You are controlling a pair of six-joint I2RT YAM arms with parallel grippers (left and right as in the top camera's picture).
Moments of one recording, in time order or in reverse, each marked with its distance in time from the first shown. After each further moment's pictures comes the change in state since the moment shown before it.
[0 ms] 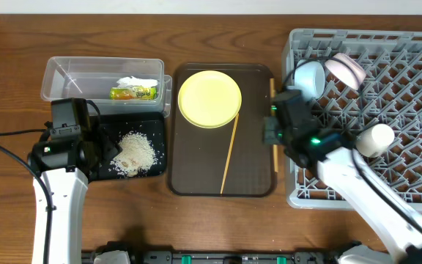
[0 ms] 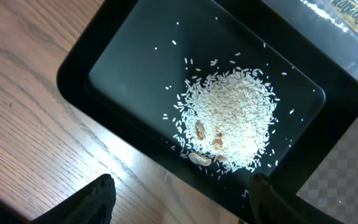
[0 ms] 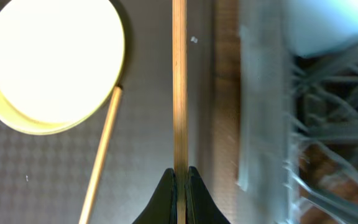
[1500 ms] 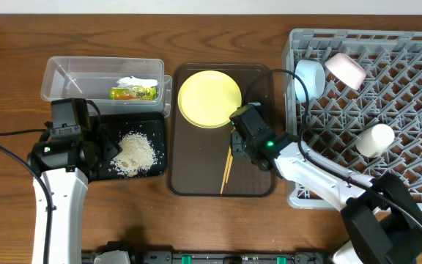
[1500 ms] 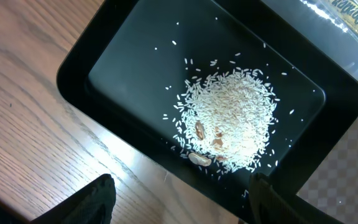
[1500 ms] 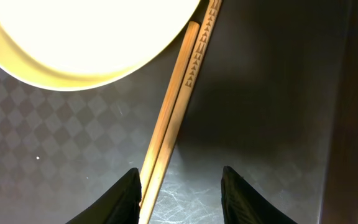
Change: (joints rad) left arm 0.000 0.000 0.000 0.002 0.000 0.000; right arm 0.202 0.307 0.004 0.208 -0.023 0.118
